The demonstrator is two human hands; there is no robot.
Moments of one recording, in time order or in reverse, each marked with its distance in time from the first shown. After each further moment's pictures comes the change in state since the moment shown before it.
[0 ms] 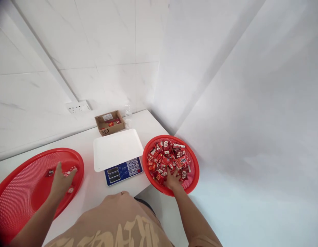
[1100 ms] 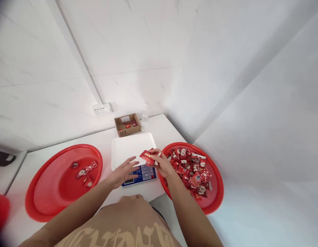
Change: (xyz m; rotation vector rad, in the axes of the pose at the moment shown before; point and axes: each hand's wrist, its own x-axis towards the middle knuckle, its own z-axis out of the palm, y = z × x) left_hand -0.066 0.112 0.062 -0.798 -0.892 -0.198; right_hand -0.065 -0.131 -0.101 1.576 -0.414 -0.641
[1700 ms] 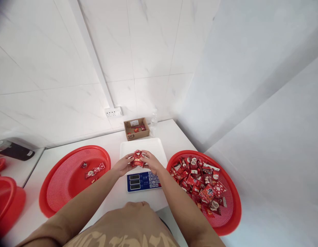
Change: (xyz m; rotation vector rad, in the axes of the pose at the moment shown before) left_hand 0.062 0.004 -0.050 -0.410 0.209 -0.051; right_hand 0.075 0.047 0.068 -0.237 -0.211 0.187
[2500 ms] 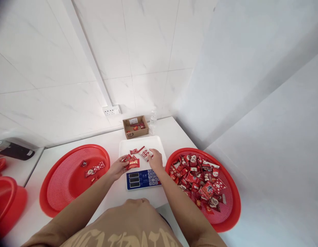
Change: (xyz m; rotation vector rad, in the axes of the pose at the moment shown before) left_hand -0.012 -0.007 -0.018 0.048 0.176 0.036; right_hand 0.010 0.018 -0.022 -0.543 0.489 -0.344
